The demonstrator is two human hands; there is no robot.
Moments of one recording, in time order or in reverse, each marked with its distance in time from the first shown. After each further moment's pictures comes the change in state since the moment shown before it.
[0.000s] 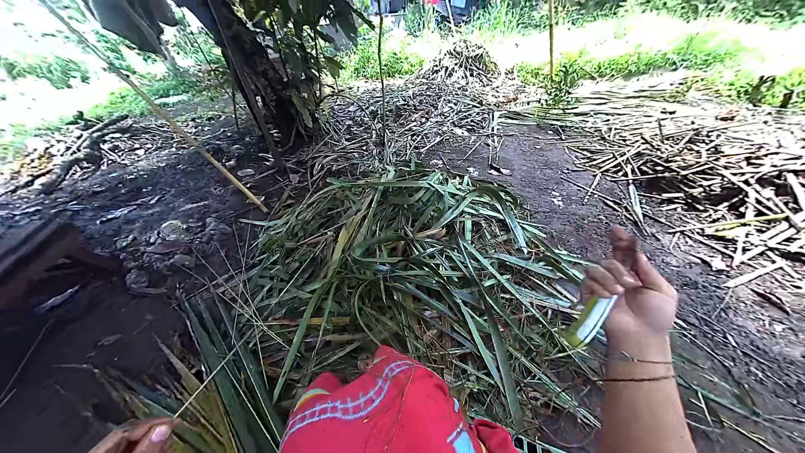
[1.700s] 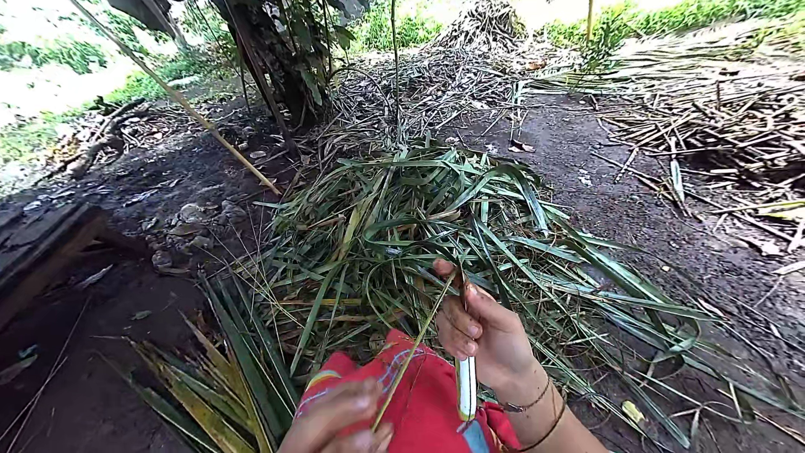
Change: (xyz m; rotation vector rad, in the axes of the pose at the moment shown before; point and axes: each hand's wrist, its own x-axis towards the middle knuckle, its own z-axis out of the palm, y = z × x) left_hand -0.007 0.134 0.171 -0.302 0.096 0.586; right_hand -0.092 0.125 0.152 0.351 -0.342 0.629
